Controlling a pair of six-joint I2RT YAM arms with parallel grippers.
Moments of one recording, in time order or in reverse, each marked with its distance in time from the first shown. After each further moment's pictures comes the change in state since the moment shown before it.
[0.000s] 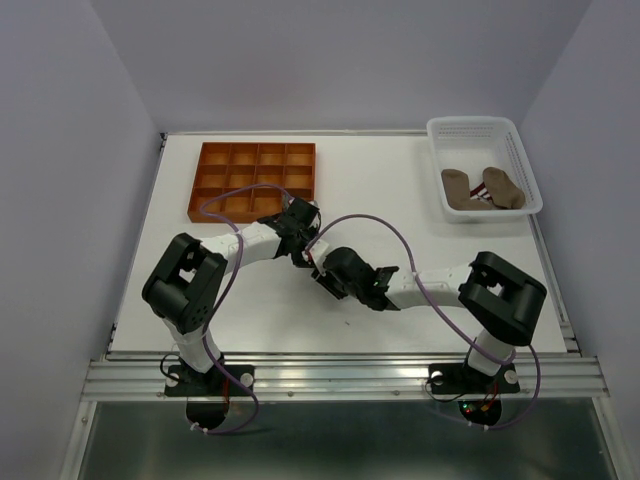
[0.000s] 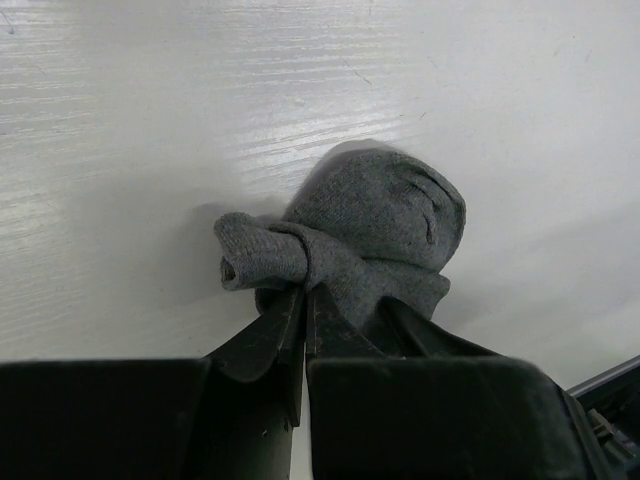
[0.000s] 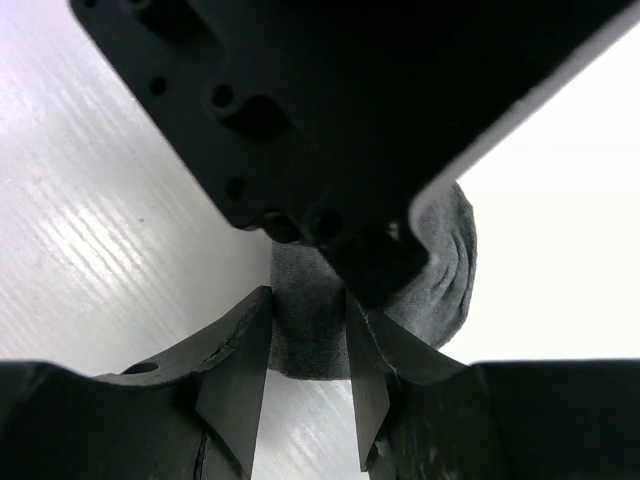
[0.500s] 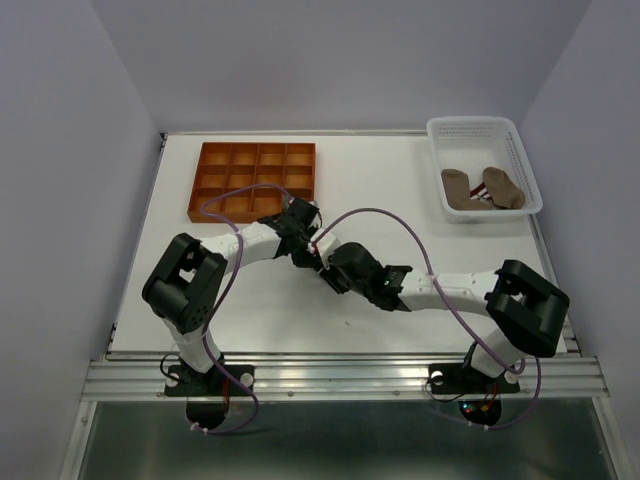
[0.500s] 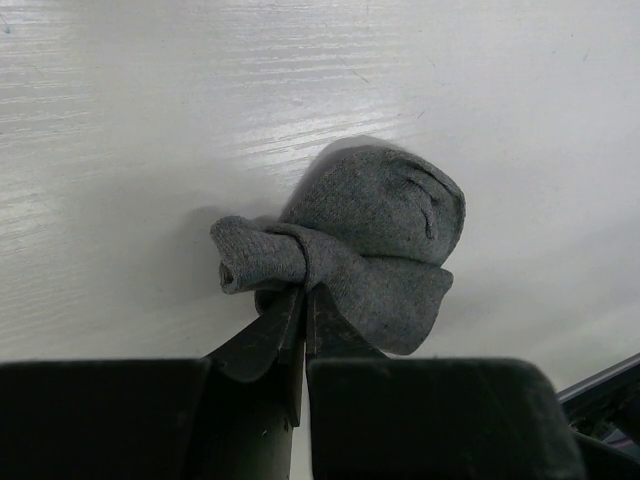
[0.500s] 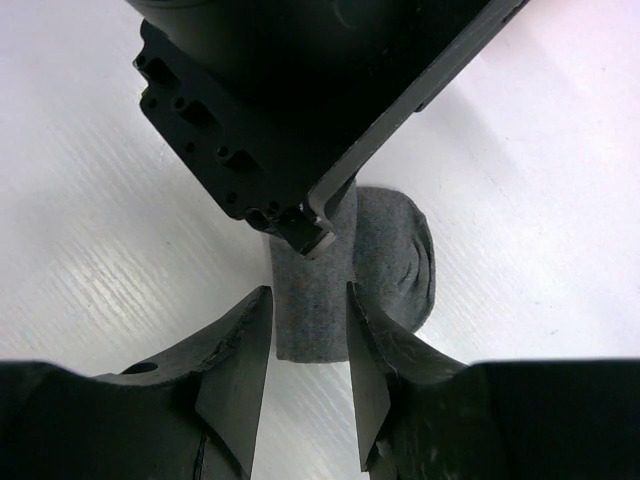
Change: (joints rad) left arm 0.000 0.000 0.000 0.001 0.003 -0.001; right arm 0.003 -0.129 -0.015 -0.003 0.019 0.029
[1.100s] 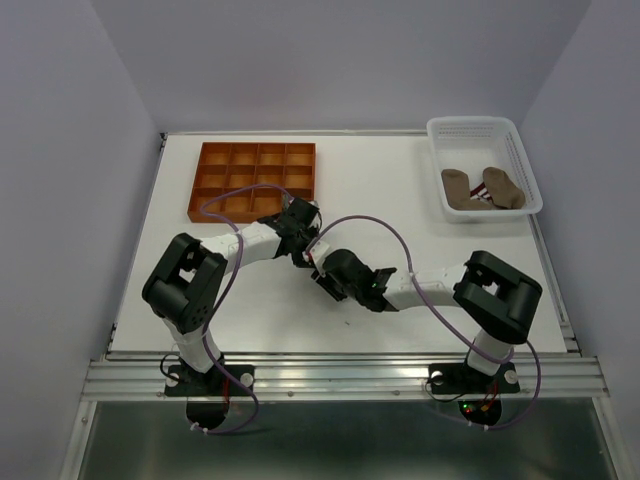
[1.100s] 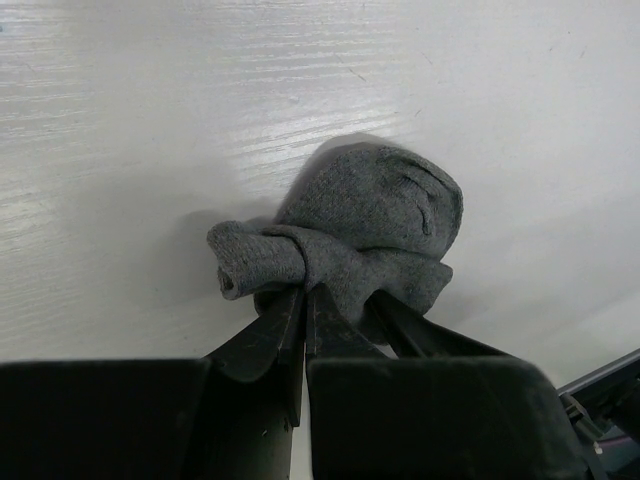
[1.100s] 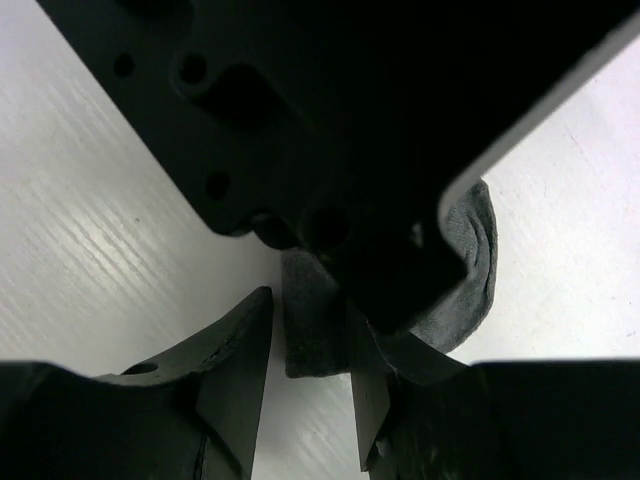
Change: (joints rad) left arm 0.000 0.000 0.000 0.000 0.009 0.000; right arm 0.001 0.148 0.005 0.018 -0.006 0.011
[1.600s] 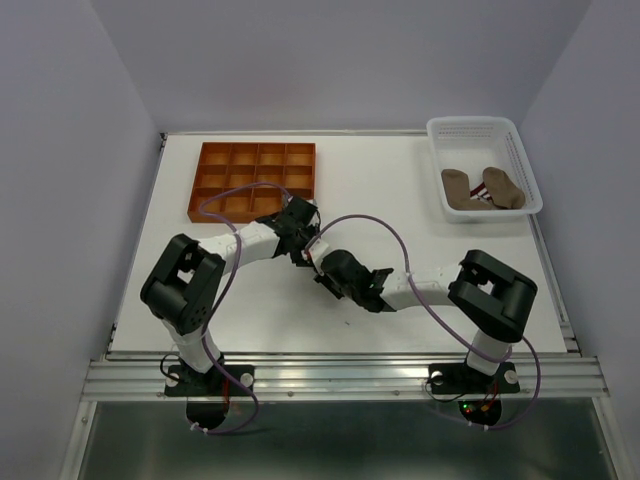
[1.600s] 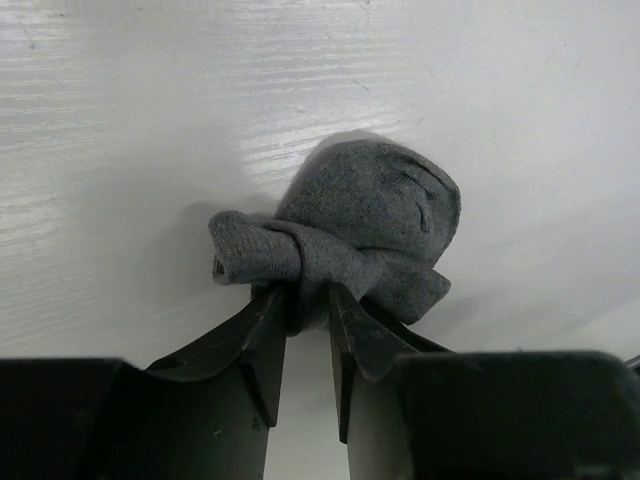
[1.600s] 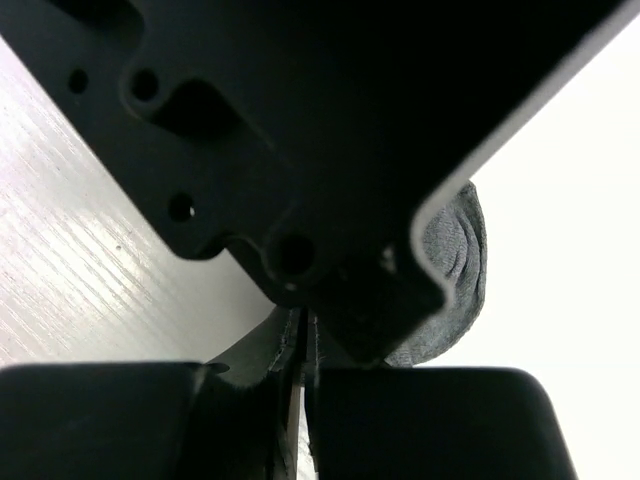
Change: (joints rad) left arm 0.006 -0.005 0.000 0.000 -0.006 0.007; right arm 0.000 0.032 0.013 0.031 0.047 0.006
